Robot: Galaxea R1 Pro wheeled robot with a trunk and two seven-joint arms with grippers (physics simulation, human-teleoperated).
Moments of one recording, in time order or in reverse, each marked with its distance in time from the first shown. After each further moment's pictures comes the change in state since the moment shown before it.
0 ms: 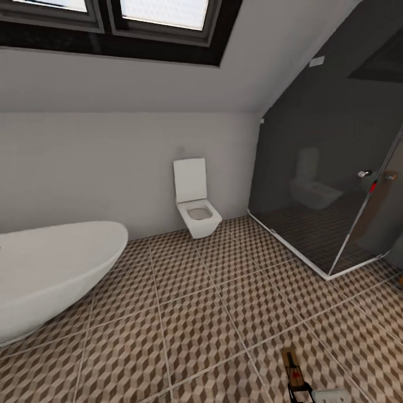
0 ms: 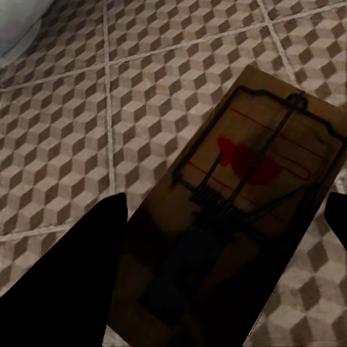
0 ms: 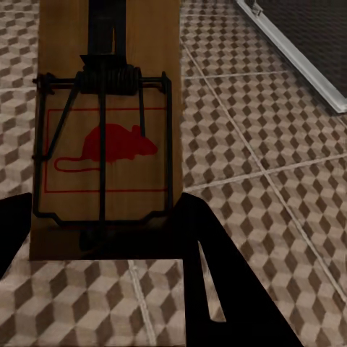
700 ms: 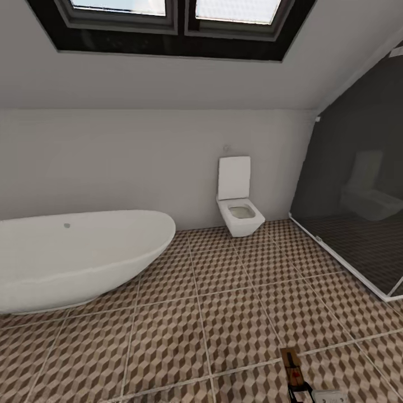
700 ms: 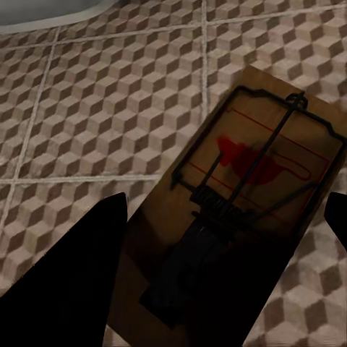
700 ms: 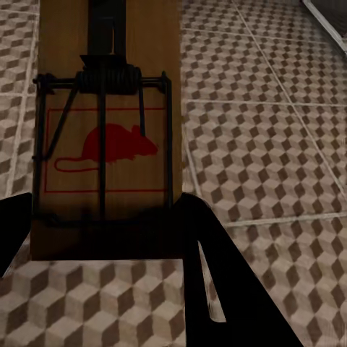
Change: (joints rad) left arm 0.000 -0.008 0.000 0.000 0.000 0.000 0.000; right arm 0.000 0.000 0.000 0.000 0.000 0.000 0.000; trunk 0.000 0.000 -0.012
